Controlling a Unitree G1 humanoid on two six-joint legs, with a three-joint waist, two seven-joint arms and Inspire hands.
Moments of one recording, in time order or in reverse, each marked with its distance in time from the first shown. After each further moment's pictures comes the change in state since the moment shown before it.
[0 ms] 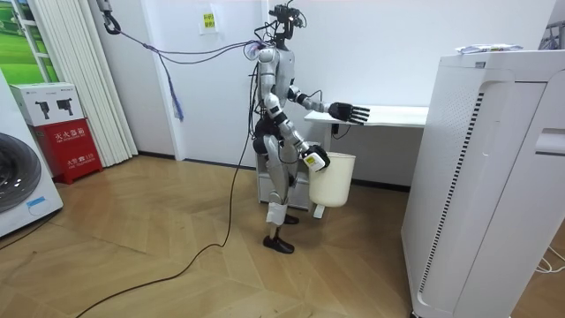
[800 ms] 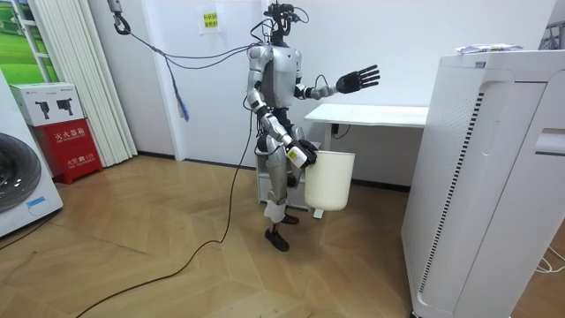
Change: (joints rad) left arm 0.186 0.064 0.192 -0.383 0.242 -0.014 0.132; right arm 0.226 -0.053 -0.028 -0.206 -0.008 -0.016 0.001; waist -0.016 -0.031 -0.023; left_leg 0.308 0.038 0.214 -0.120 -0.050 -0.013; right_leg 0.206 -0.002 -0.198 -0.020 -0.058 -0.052
